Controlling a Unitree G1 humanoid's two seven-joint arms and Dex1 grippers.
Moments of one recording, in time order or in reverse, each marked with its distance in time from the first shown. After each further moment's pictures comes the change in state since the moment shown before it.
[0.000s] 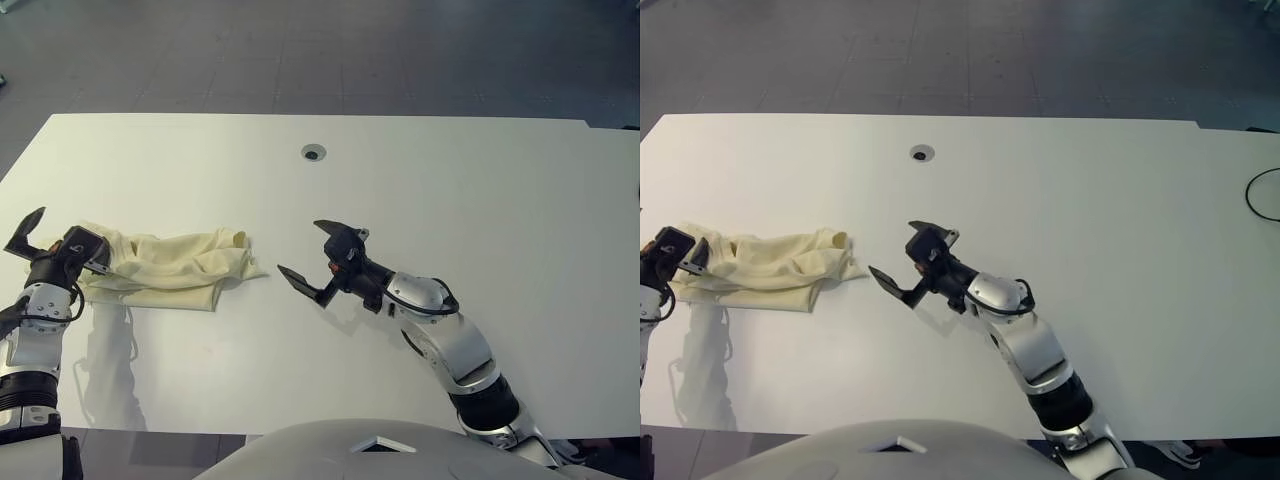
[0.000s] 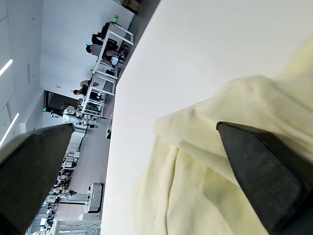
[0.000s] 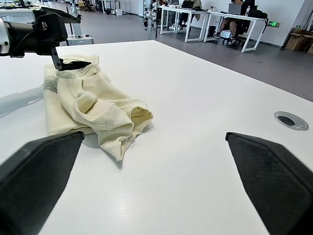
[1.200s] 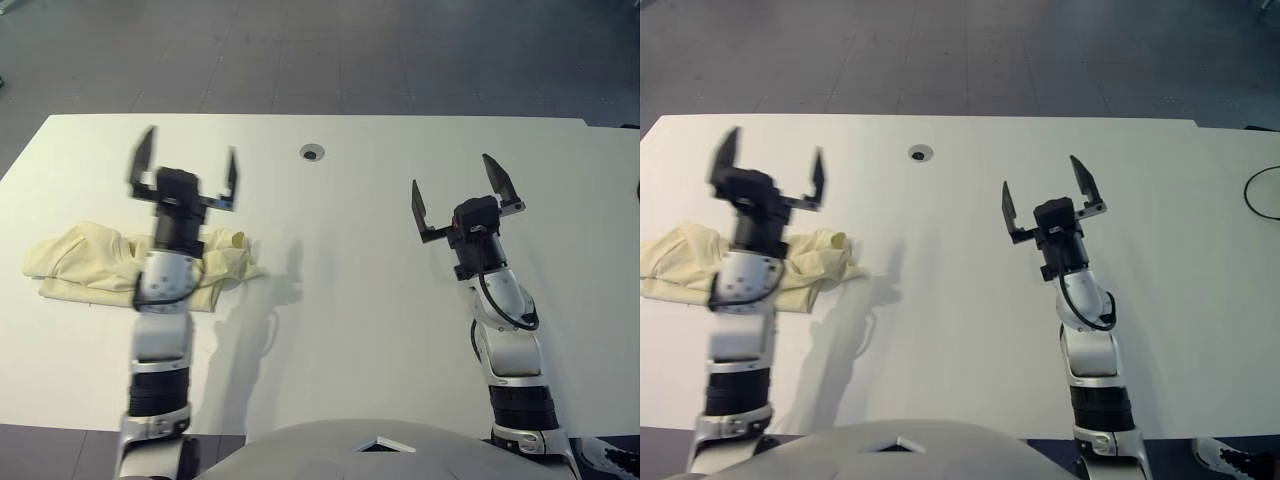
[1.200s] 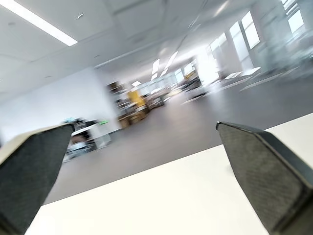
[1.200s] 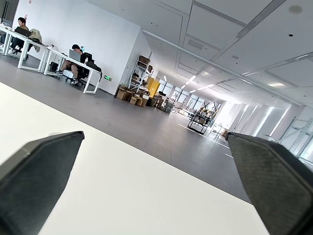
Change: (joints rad) left arm -0.008 -0.499 0.021 -0.884 -0.265 0.209 0.008; right arm 0.140 -0.056 -0.442 0.166 -0.239 -0.669 -0.324
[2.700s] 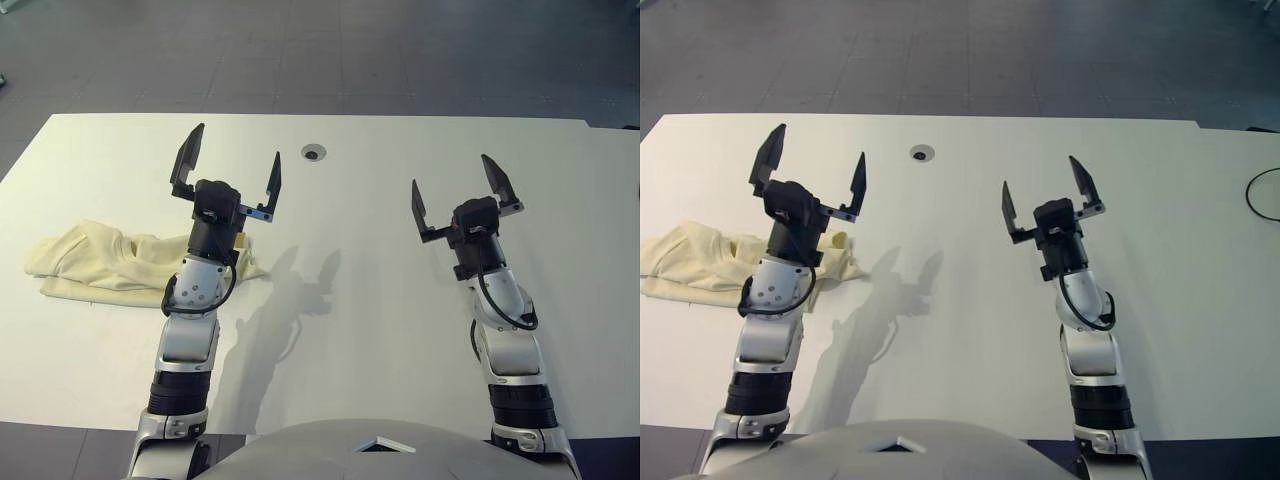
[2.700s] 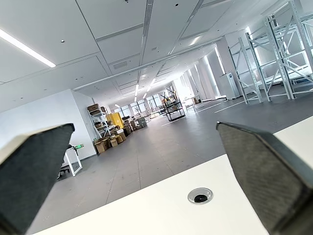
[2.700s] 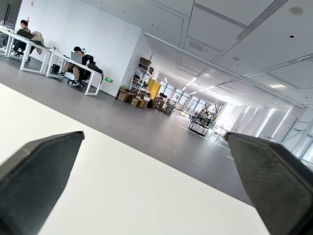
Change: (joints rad) left arm 0.008 -0.124 -0.230 0.048 -0.001 -0.220 -0.021; right arm -0.016 -0.002 -0.002 0.063 -0.001 -0.064 -0.008
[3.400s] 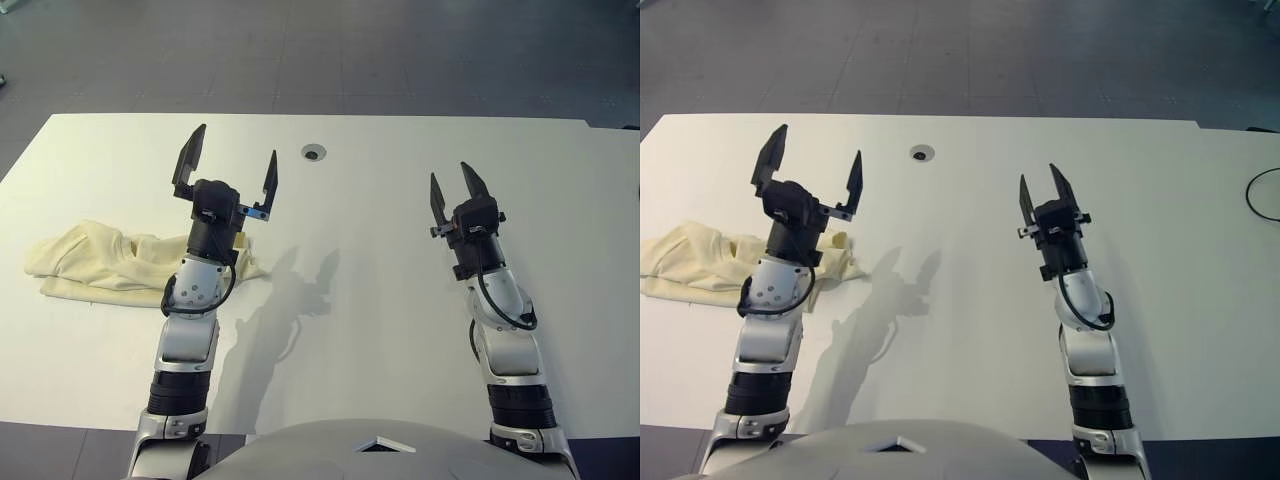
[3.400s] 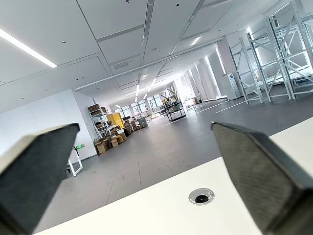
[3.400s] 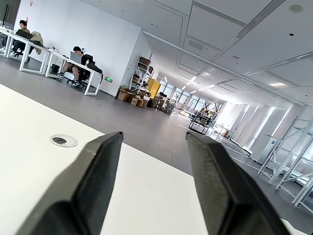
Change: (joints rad) left arm 0.000 0.000 0.003 -0.001 0.000 0.000 0.001; right arm 0.000 0.007 -0.001 -0.004 0.000 0.008 0.000
